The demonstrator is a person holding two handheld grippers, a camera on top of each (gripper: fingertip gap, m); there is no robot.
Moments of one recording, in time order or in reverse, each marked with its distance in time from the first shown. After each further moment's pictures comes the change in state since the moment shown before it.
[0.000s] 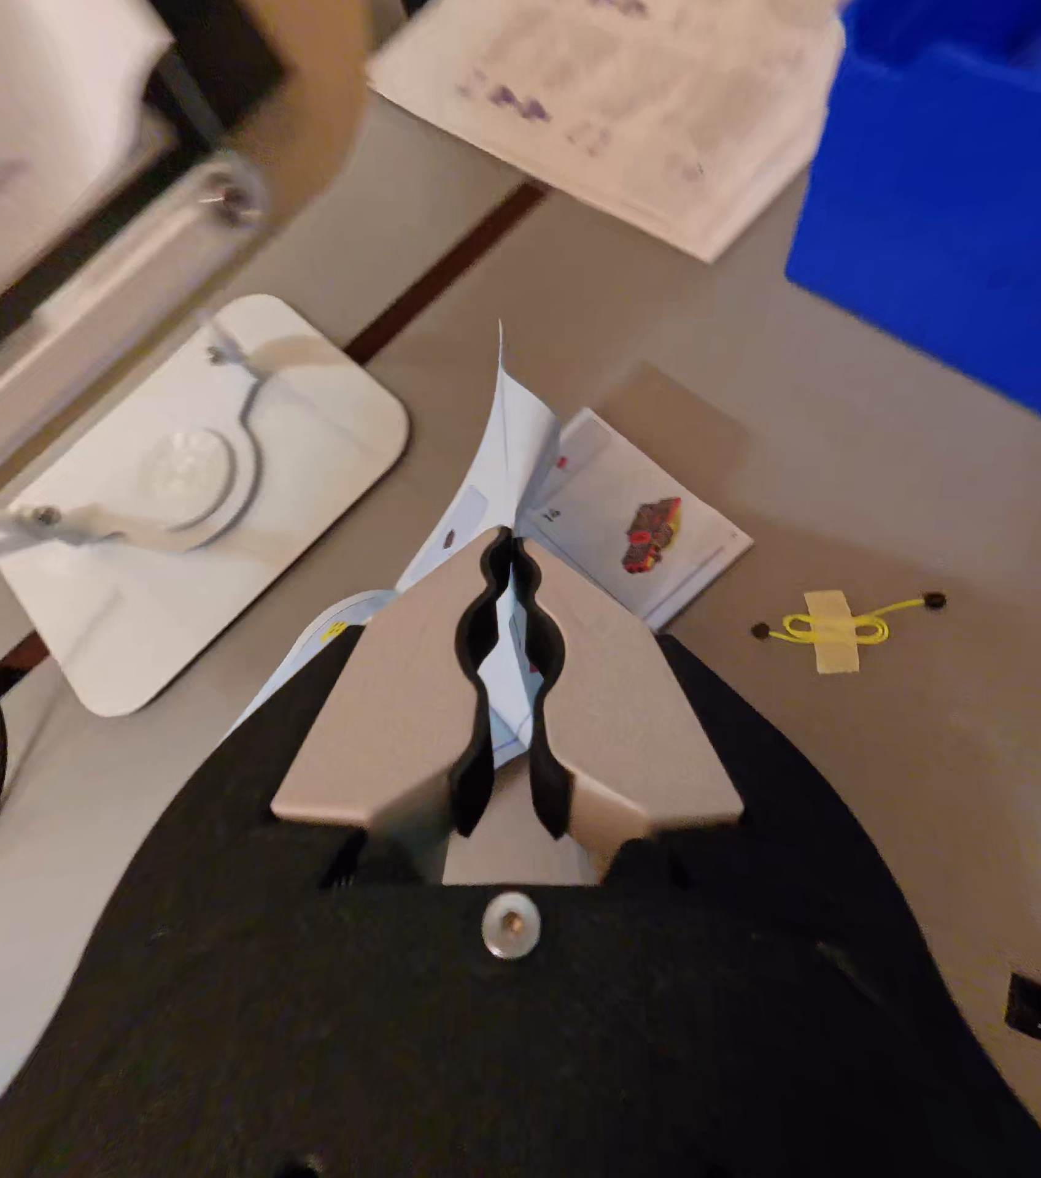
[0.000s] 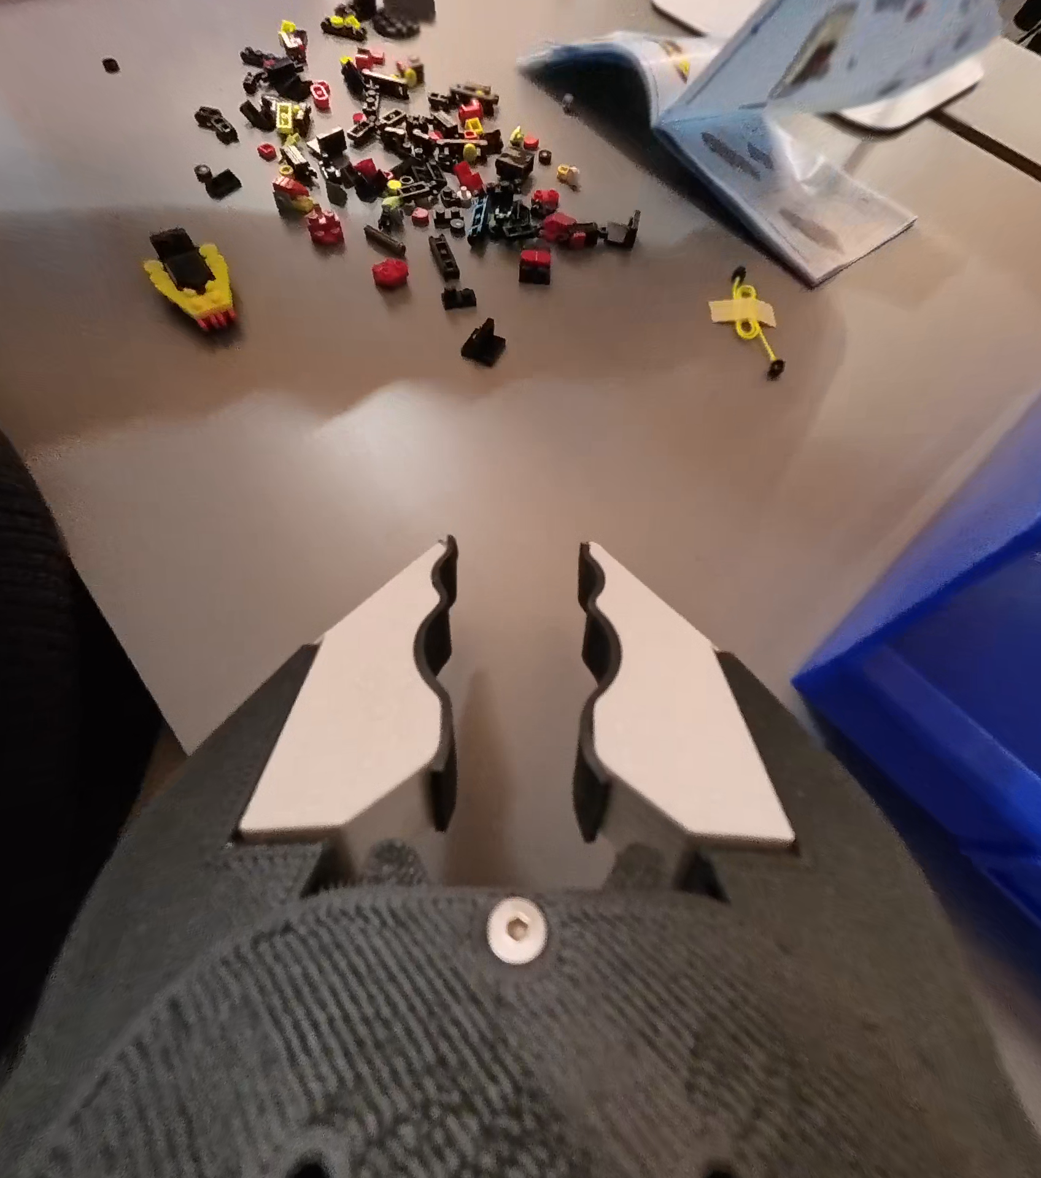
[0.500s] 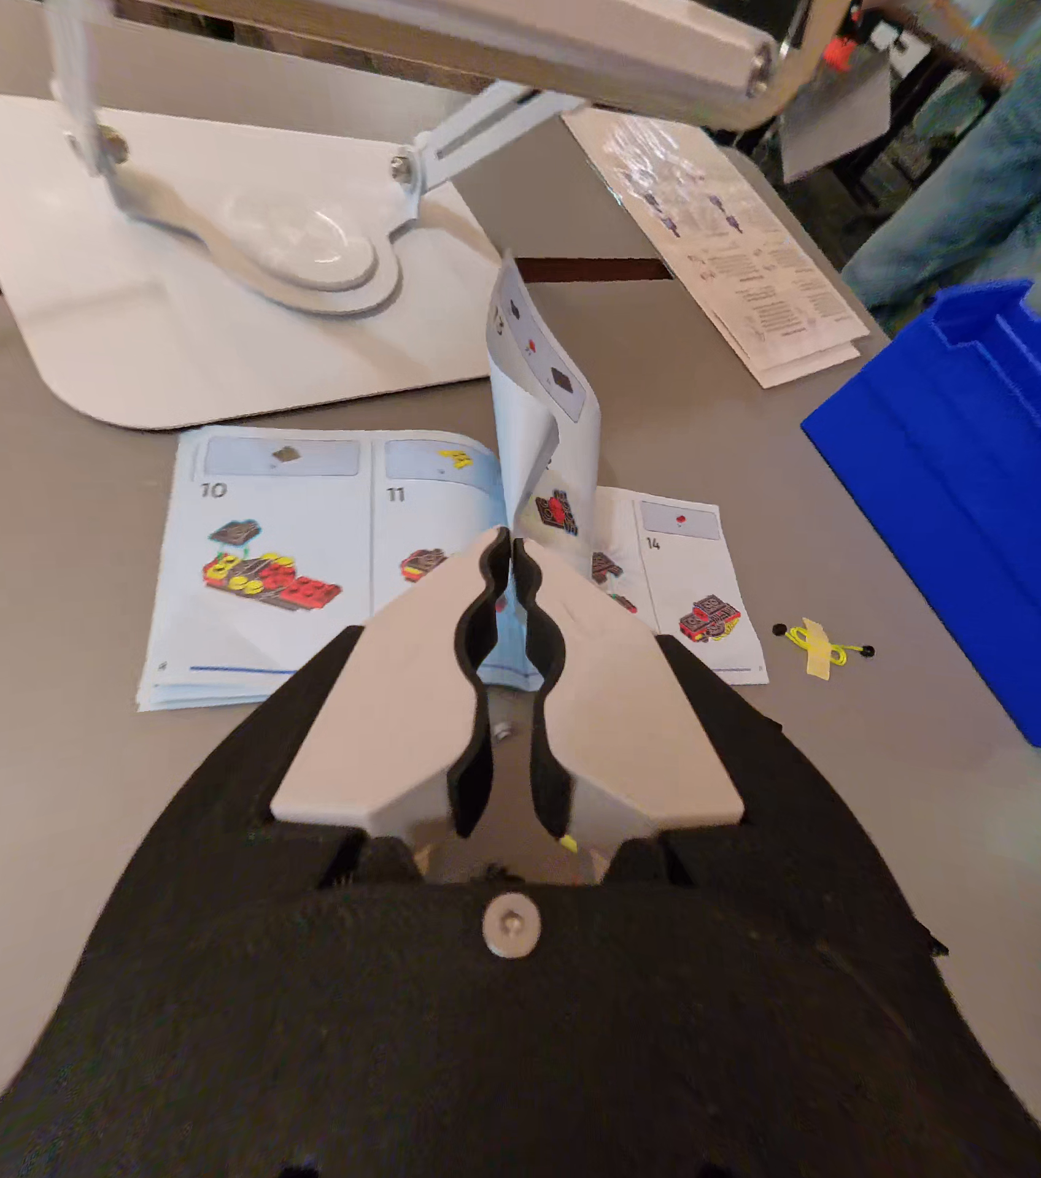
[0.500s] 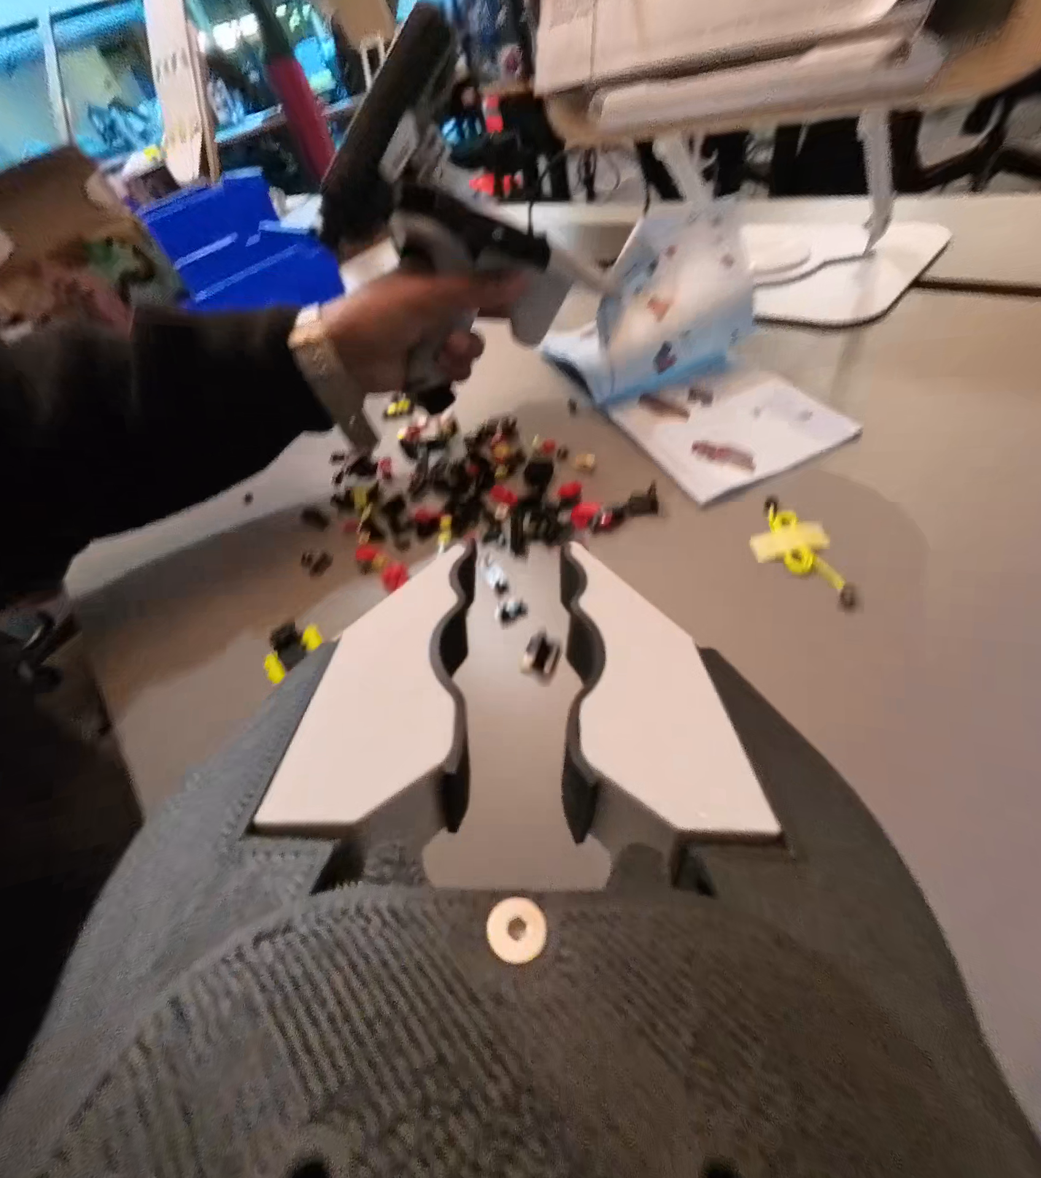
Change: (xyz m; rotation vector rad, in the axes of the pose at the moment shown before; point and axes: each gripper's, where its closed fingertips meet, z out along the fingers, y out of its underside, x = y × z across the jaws) left arm -0.076 0.071 -0.027 0.178 0.168 -0.584; right arm 0.005 -0.114 0.047 0.316 -0.064 0.325
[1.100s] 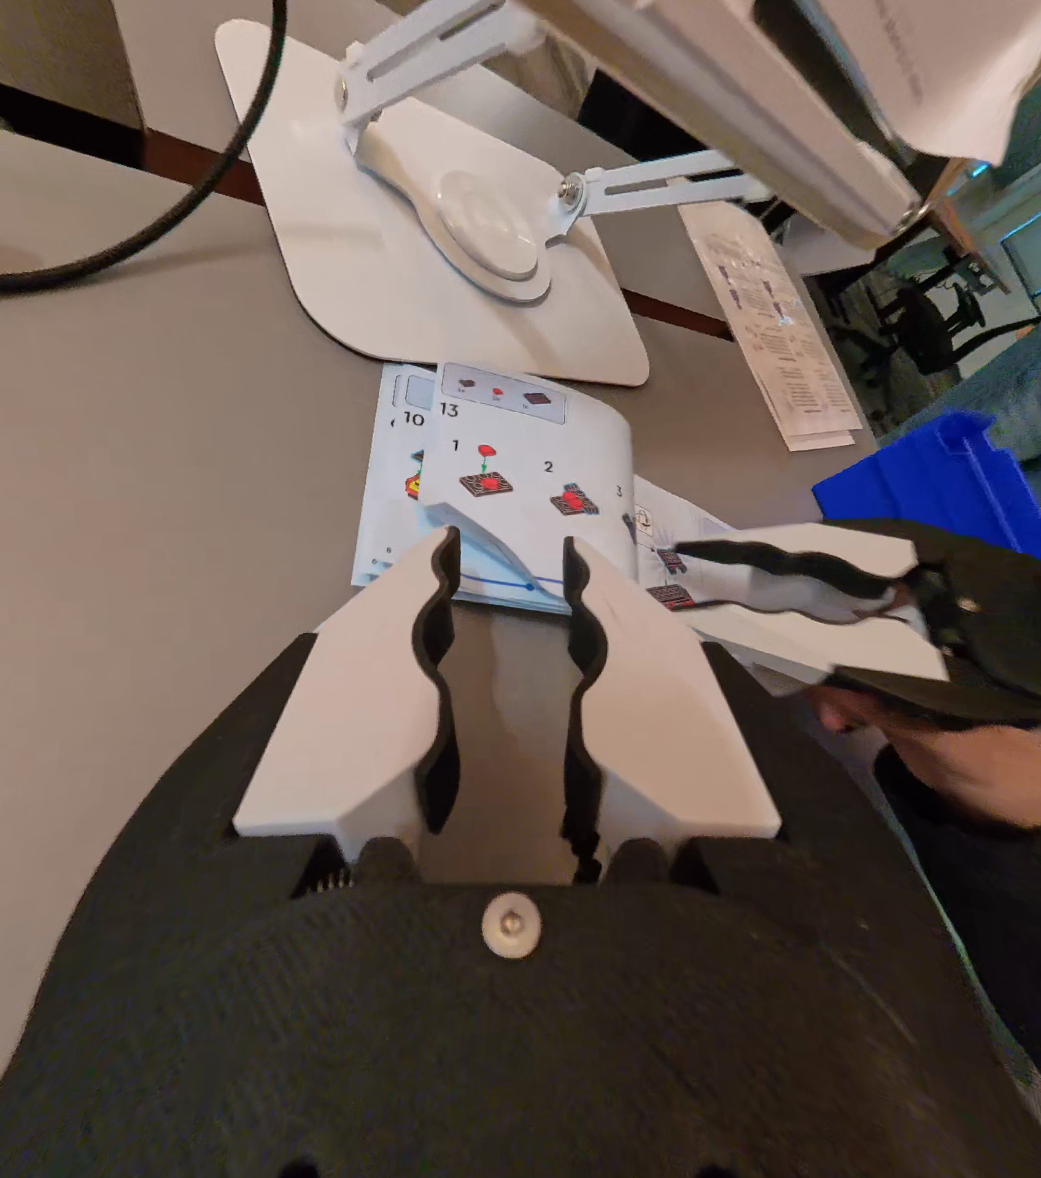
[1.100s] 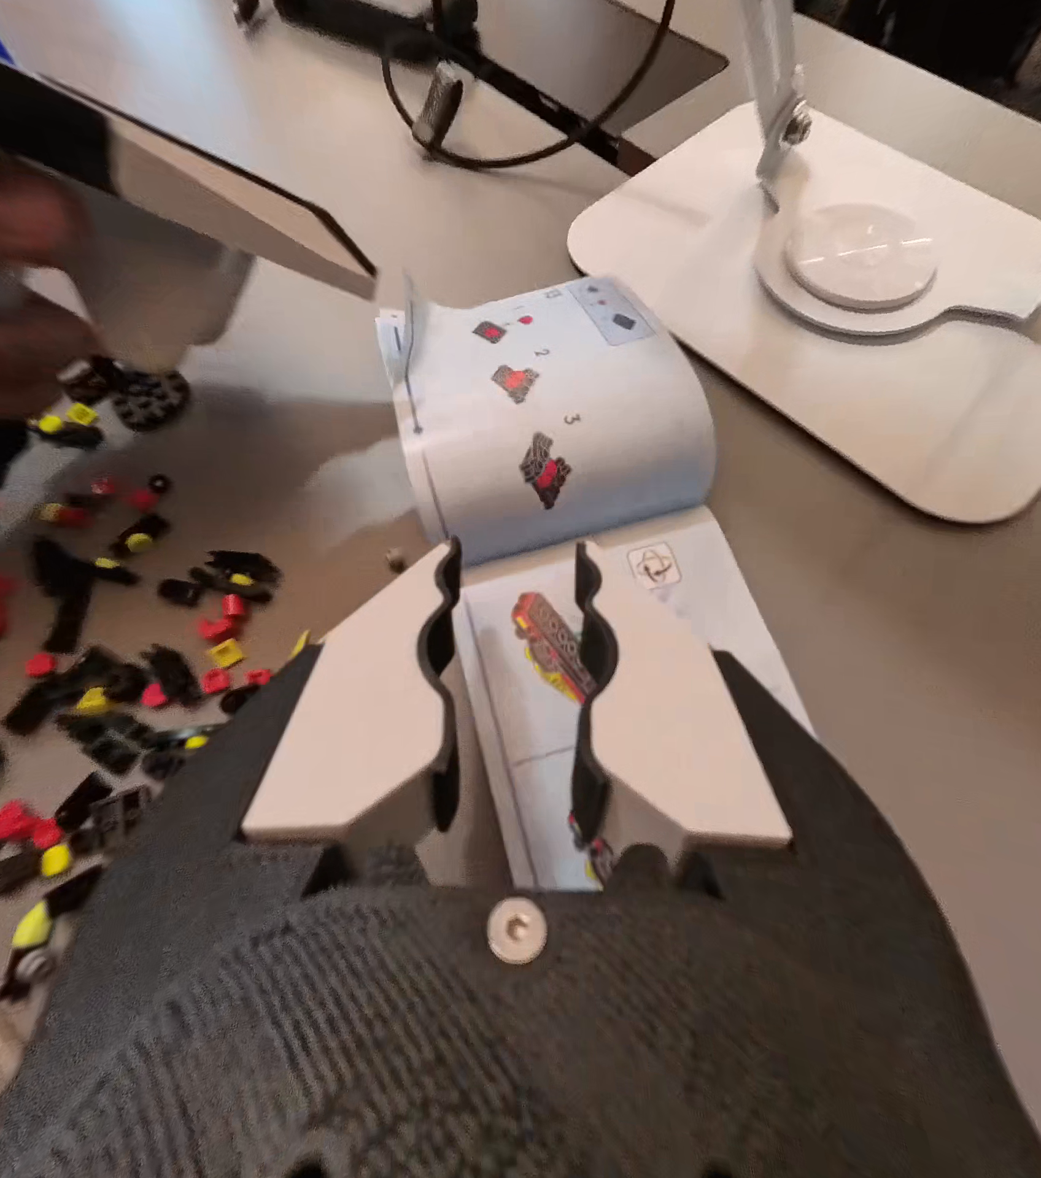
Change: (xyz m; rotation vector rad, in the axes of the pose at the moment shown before) left arm -0.062 0.004 -0.041 0.027 -0.003 -0.234; right arm 0.078 -0.007 0.236 -0.372 0.021 -0.214
